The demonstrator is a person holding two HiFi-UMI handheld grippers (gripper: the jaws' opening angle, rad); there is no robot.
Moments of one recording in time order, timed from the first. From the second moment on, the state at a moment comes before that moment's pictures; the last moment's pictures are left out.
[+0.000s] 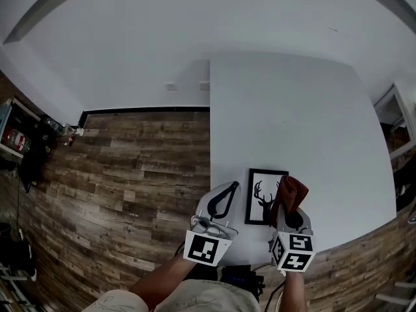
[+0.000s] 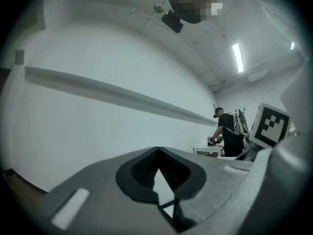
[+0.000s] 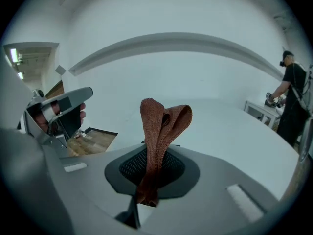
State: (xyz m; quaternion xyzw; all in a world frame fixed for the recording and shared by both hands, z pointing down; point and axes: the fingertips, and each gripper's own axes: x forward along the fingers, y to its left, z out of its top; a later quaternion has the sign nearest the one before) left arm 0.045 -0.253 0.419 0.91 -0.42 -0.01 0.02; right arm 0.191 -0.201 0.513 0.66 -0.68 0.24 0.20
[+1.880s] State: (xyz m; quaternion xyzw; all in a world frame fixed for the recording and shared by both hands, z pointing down) left arm 0.054 -0.264 0.444 0.90 -0.44 -0.01 0.04; right arm 0.198 -0.273 0.636 0.55 -0.62 0.46 0.32
